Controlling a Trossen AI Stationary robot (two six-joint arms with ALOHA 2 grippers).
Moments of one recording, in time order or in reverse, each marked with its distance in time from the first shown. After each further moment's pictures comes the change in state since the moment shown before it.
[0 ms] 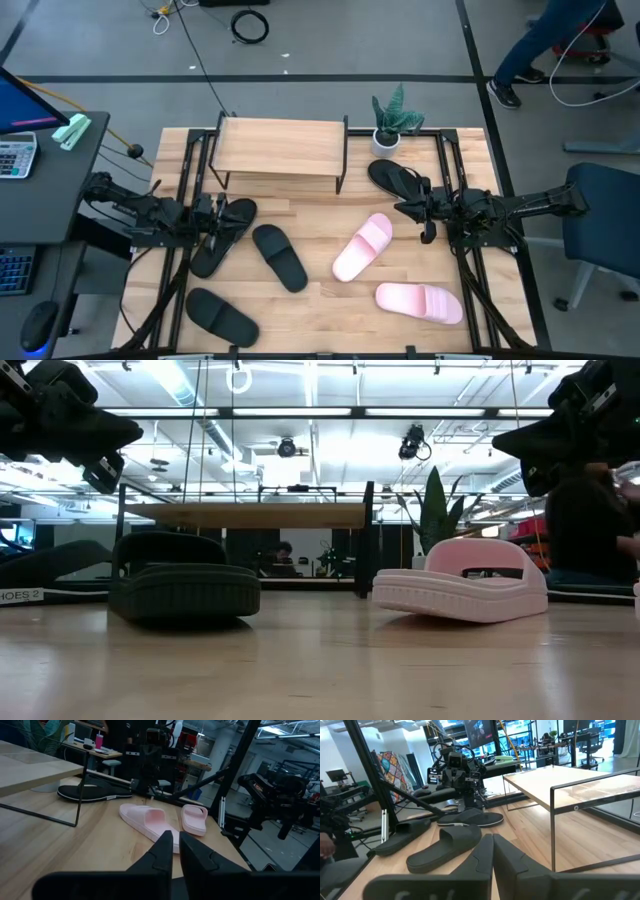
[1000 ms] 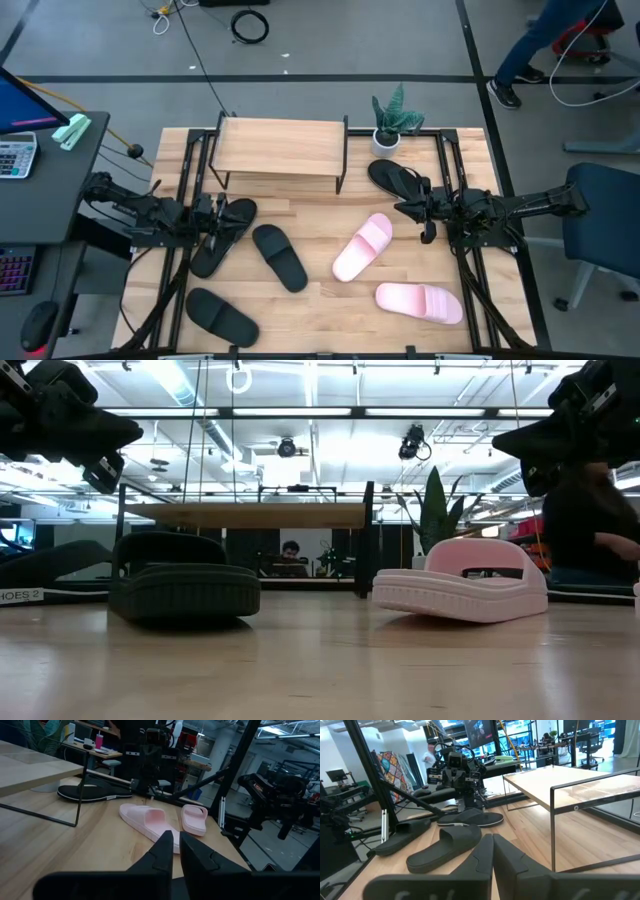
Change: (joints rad) left arm 0.000 0.000 0.000 0.000 0.000 0.000; right arm 0.000 0.000 0.000 0.000 0.000 0.000
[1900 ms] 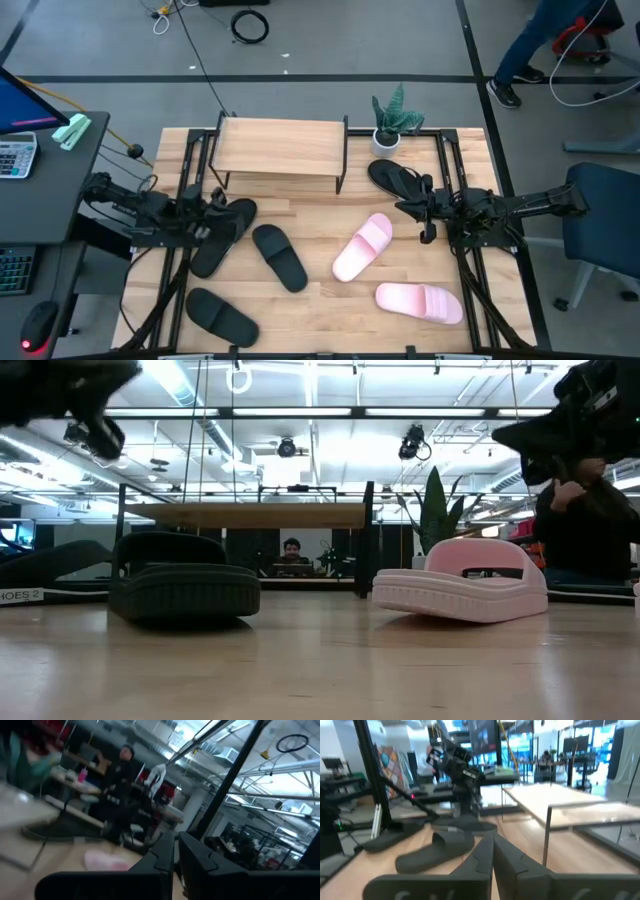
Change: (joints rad) left arm 0.006 0.000 0.049 0.267 0.000 -0.095; right arm 0.000 0.000 0.000 0.054 0.001 -0.140
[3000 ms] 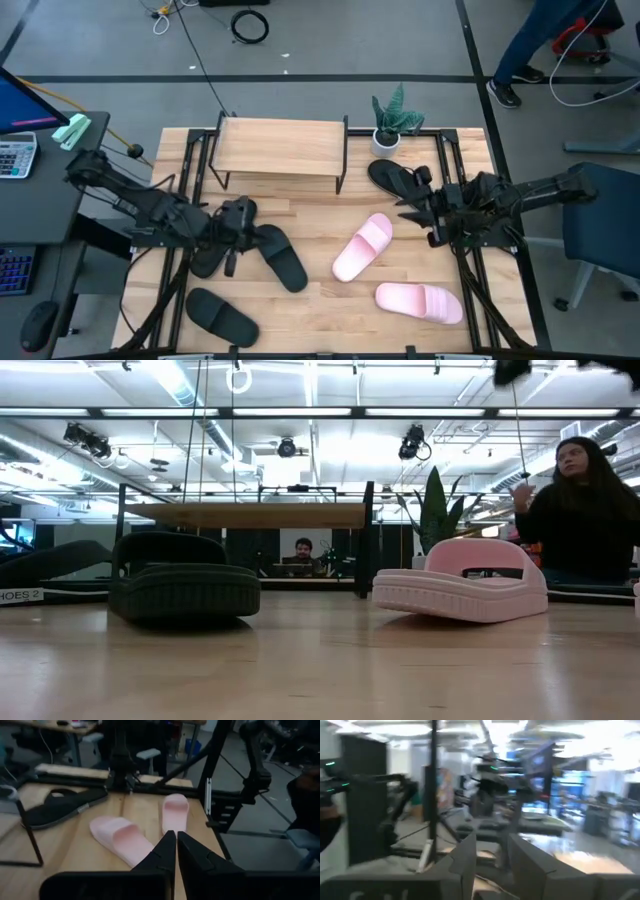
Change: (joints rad) left arm -0.101 0.885 0.760 -0.444 0.000 0.130; right arm 0.071 0.402 0.420 0.094 -0.245 -0.143
